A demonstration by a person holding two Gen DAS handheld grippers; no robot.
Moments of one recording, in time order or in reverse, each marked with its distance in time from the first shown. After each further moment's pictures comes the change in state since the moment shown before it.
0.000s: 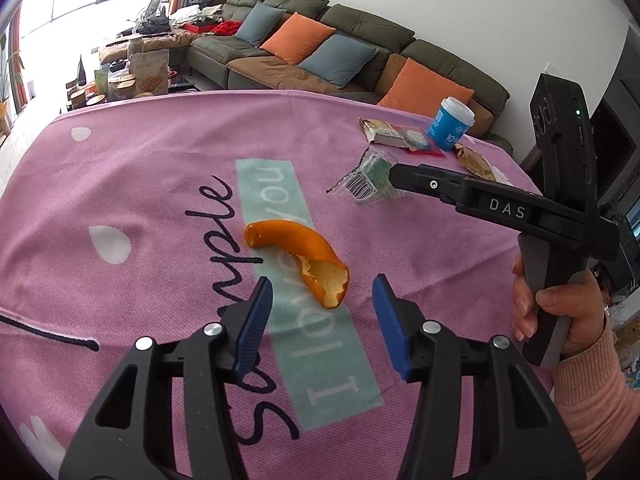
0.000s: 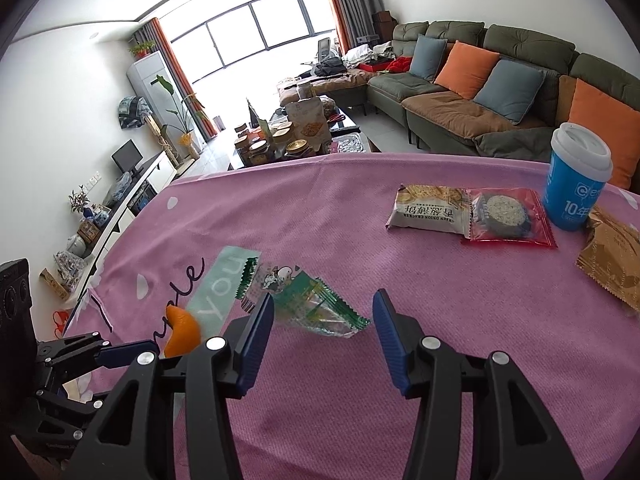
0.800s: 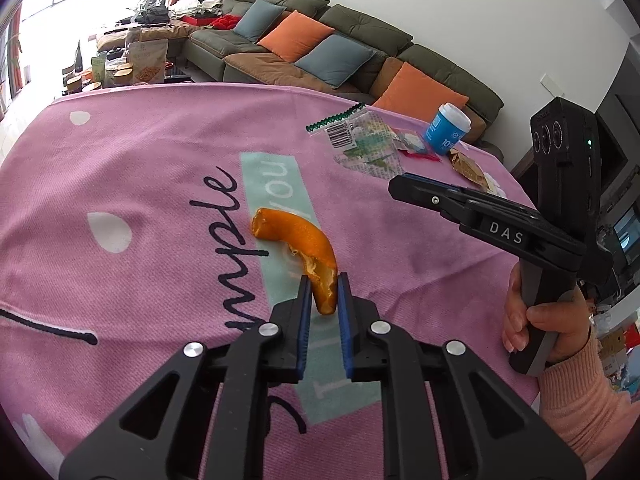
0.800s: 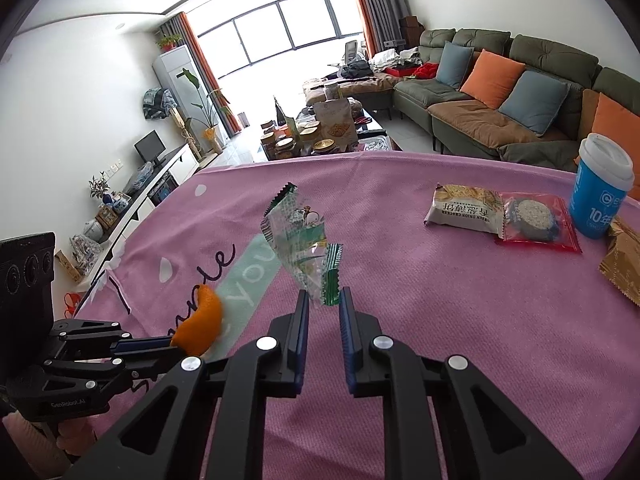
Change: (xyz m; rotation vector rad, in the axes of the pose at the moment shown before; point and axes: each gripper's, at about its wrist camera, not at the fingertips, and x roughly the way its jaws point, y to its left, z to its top) left arm -0.003 0.014 -0.004 -0.037 -0.012 -0.053; right arm -0.005 0.015 -0.012 -0.059 -0.017 0.075
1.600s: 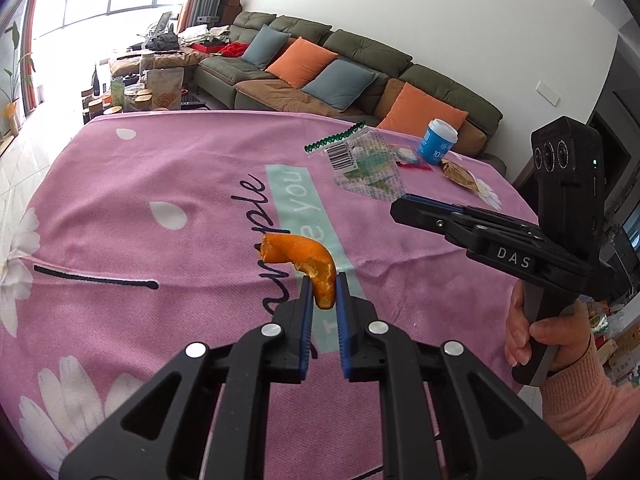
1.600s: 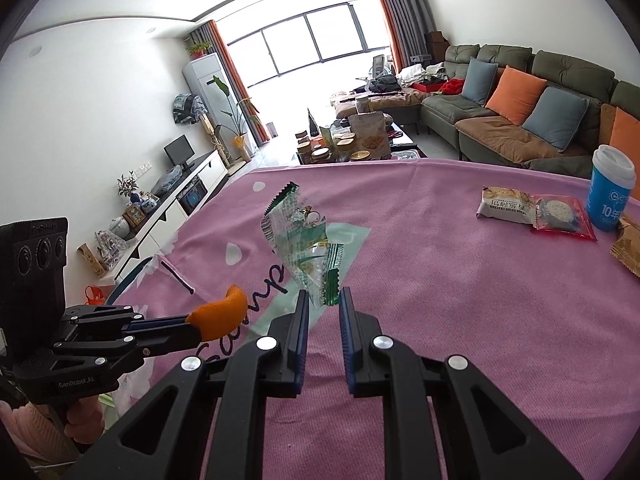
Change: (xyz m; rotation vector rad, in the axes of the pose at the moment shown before) left arm -0.065 -0.006 -0.033 0.029 -0.094 0.056; right arm -0.032 0.044 -0.024 -0.048 -0.051 0.086
